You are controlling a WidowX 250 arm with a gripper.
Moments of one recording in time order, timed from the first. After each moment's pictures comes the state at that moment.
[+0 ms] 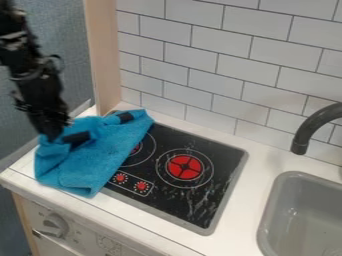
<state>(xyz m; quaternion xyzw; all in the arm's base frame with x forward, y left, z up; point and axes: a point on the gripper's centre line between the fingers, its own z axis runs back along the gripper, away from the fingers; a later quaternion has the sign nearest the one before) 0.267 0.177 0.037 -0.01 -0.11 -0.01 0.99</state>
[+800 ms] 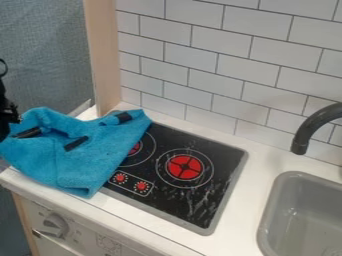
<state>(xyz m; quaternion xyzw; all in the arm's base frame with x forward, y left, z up) 0.245 0.257 0.018 0.01 -0.08 0.13 0.99</state>
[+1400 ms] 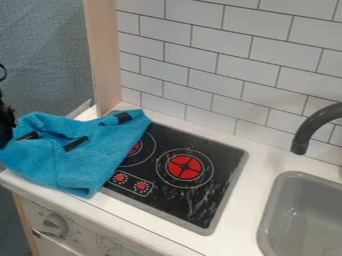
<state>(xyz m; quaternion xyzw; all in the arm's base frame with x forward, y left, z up) 0.240 0.260 0.013 0.02 -0.04 0.14 0.99</state>
